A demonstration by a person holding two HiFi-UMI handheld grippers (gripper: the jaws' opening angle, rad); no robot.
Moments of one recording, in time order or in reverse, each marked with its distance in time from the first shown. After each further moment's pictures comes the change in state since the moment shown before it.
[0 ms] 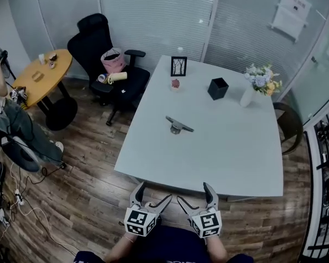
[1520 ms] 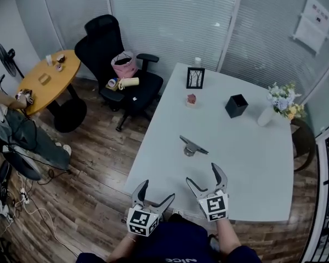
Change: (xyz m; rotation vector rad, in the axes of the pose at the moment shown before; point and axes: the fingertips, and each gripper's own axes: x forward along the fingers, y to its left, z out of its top) left arm 0.068 0.087 0.062 0.018 -0.033 0.079; right arm 0.154 -0.078 0.099 -0.223 -0.039 0.042
